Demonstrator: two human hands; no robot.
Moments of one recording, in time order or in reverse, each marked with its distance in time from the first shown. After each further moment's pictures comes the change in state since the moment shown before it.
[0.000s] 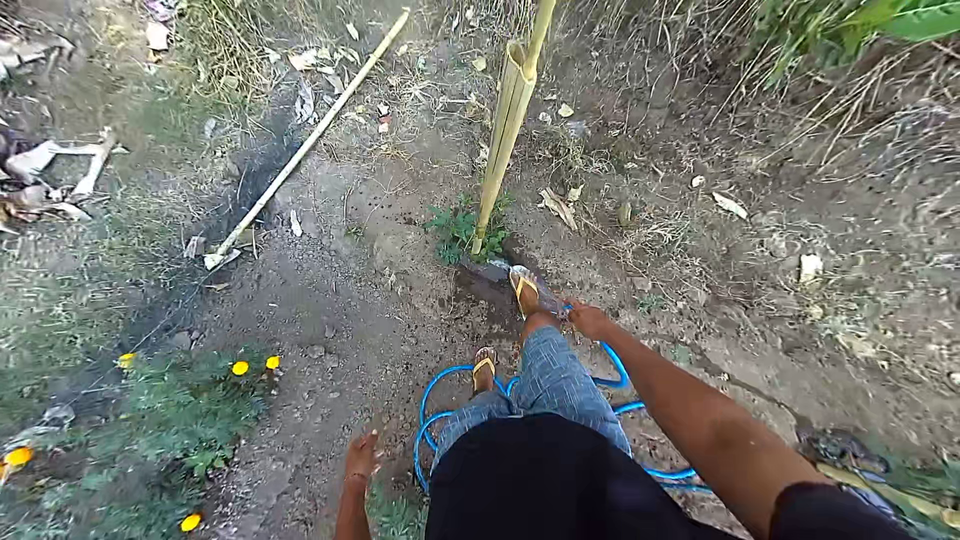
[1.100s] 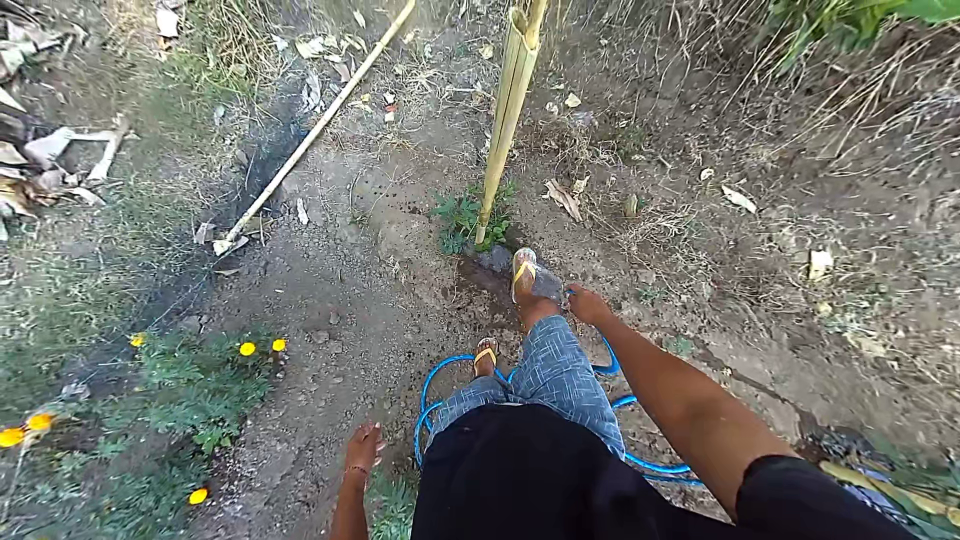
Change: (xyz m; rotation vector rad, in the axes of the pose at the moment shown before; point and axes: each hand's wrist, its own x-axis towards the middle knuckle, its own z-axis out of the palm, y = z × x) left_hand -0.023 -0.014 -0.007 0.009 -0.025 0.007; right_hand 0.005 -0.007 0.012 -0.011 0.108 0.085
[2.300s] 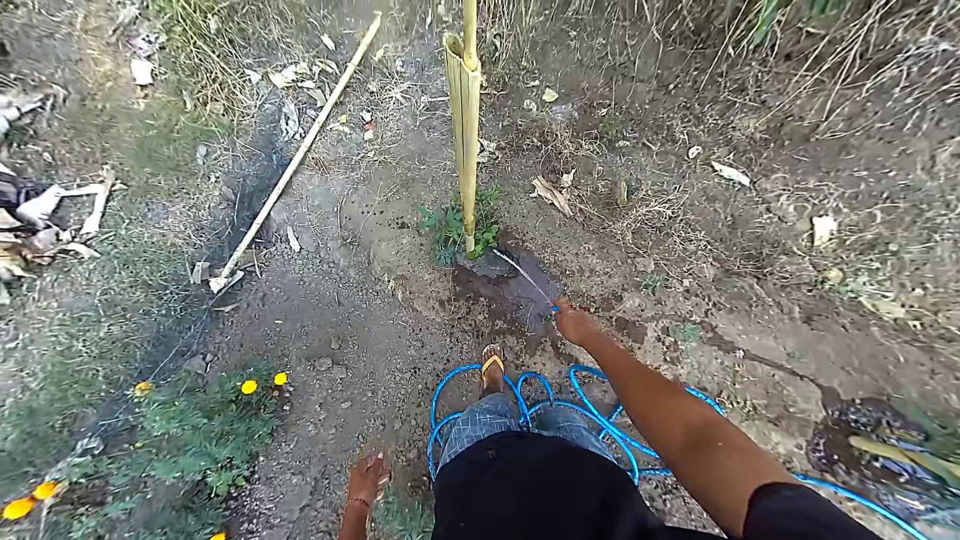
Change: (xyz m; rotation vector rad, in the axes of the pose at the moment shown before) left_hand 0.004 0.007 0.001 0.135 -0.007 -0.033; right_hand -0.002 0.009 0.031 0.077 -0.053 0.023
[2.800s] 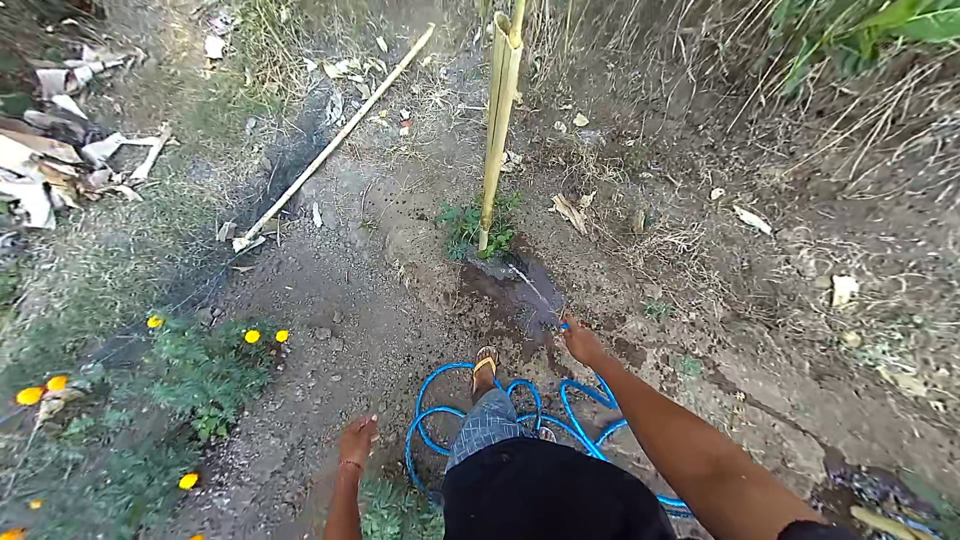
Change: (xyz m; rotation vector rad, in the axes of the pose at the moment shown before) left_hand -0.031 -0.024 0.029 -0.155 0.081 0.161; right_hand -0.042 0.039 0.031 -0.010 0.015 -0.066
